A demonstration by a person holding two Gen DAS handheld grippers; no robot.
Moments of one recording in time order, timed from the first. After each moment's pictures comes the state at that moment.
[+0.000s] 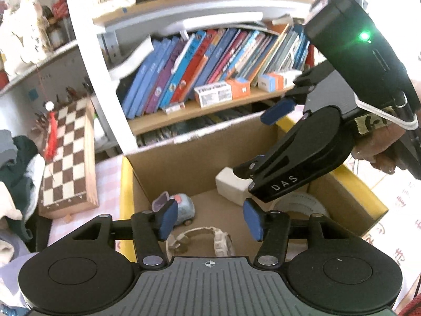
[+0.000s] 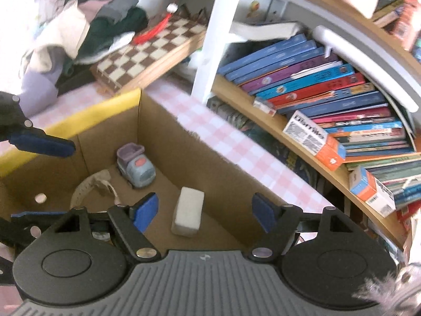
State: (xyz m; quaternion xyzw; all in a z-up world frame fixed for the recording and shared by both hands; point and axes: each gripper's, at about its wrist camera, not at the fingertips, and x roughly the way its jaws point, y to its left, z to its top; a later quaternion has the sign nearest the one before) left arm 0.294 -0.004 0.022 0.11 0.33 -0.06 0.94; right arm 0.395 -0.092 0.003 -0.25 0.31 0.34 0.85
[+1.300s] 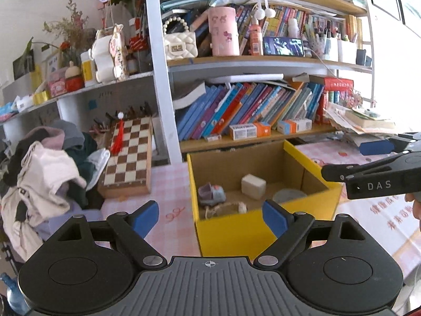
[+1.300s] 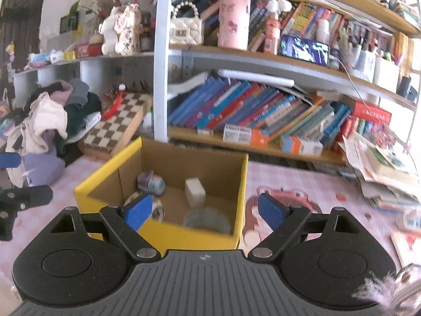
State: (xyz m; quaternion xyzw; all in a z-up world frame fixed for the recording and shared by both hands) left arm 0.121 0.044 0.050 0.05 0.23 0.00 0.97; right arm 0.180 -0.161 0.031 -0.08 0.22 0.18 0.95
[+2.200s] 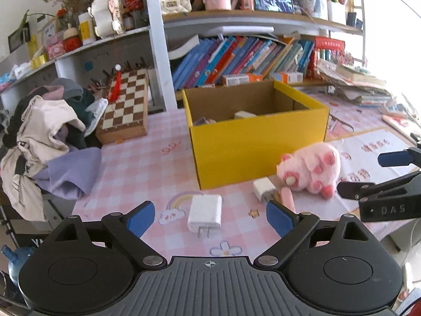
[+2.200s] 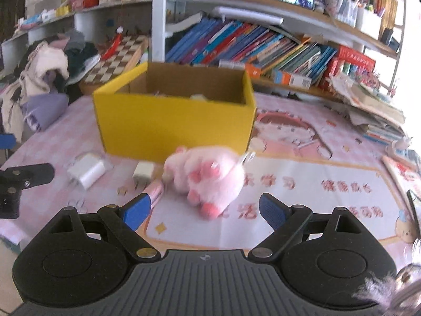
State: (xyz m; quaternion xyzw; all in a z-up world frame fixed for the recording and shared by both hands) left arm 0.072 0.047 -0.009 0.06 0.31 -0.02 0.95; right arm 0.098 -0.148 -0.044 -0.09 0.33 0.14 0.93
